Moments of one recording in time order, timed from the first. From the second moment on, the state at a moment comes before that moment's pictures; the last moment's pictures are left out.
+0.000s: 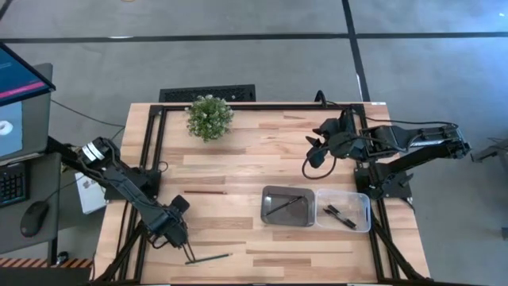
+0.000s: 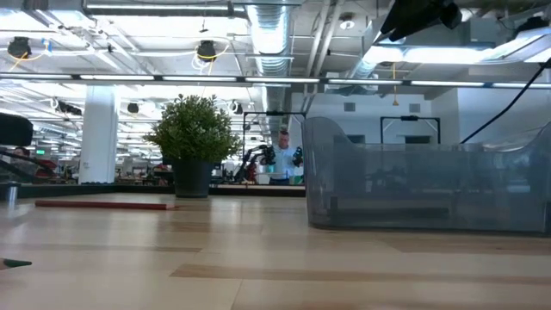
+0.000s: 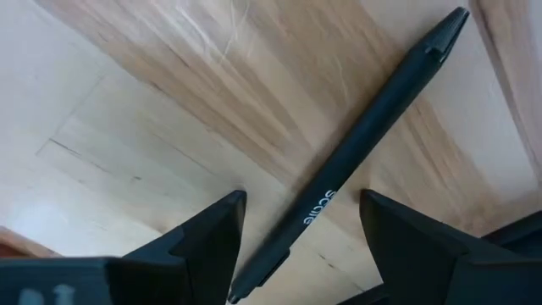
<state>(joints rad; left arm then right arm) -0.81 1.57 0.74 -0.94 0.06 -0.12 0.14 1.07 1.15 -0.88 0.68 0.54</state>
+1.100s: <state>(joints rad) -0.80 1.63 0.73 -0.97 0.09 -0.16 0.14 1.07 1.15 -0.87 0.65 0.56</state>
